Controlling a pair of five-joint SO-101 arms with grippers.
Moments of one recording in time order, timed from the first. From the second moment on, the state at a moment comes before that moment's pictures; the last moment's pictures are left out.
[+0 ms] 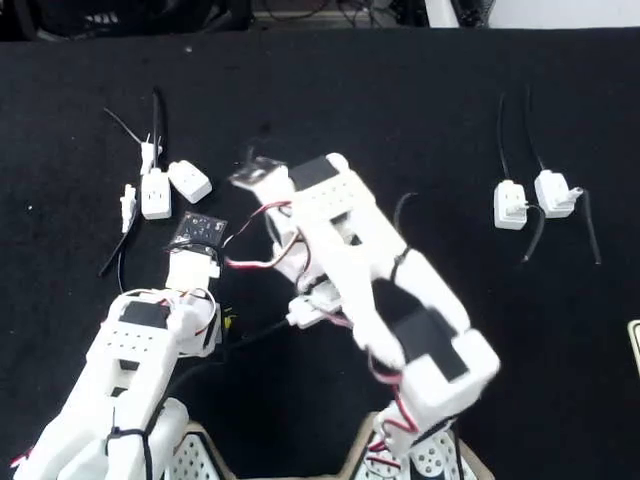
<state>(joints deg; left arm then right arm) 3.2 -45.9 76.4 46.3 -9.4 -29.6 8.7 7.9 88.7 16.5</state>
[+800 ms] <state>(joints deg) 3.3 -46.0 77.0 46.2 -9.5 -30.3 -0.8 32.8 70.5 71.3</state>
